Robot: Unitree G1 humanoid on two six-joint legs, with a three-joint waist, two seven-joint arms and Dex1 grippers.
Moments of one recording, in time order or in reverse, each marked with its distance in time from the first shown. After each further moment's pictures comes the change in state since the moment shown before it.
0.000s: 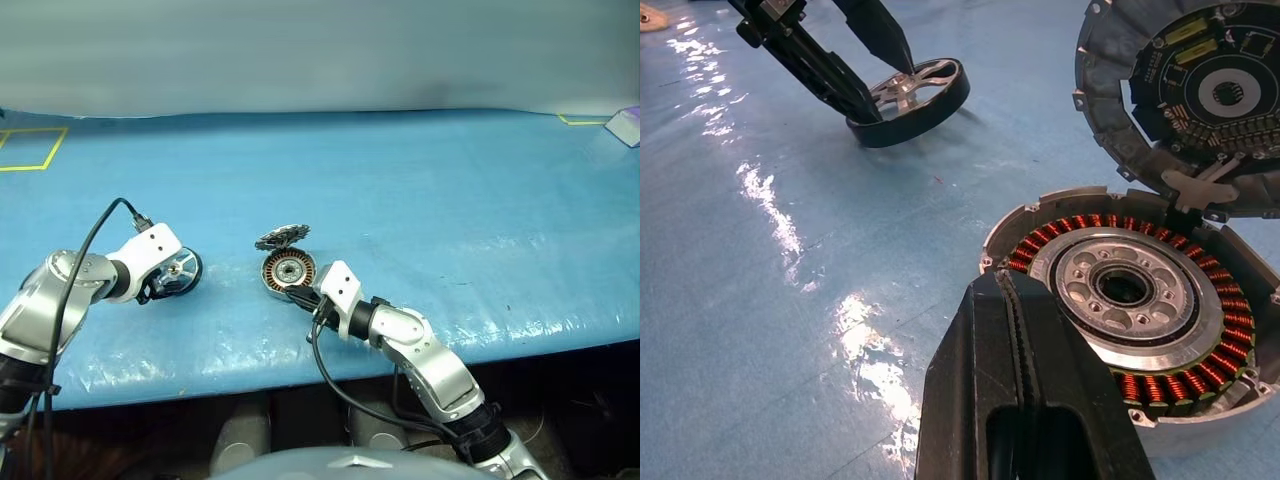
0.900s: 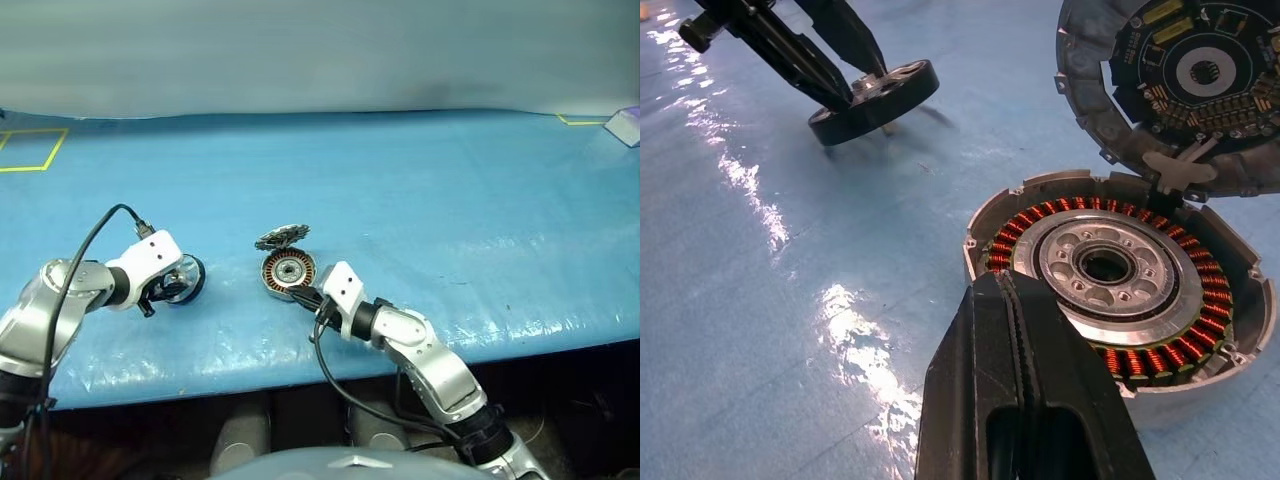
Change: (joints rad) left arm 0.119 -0.021 0.092 -0.041 -0.041 -0.140 -0.090; right arm 0.017 -0.020 -0.012 0.002 -0.001 -0.006 -0.019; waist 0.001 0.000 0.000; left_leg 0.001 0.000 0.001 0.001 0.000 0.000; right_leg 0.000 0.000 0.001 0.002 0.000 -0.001
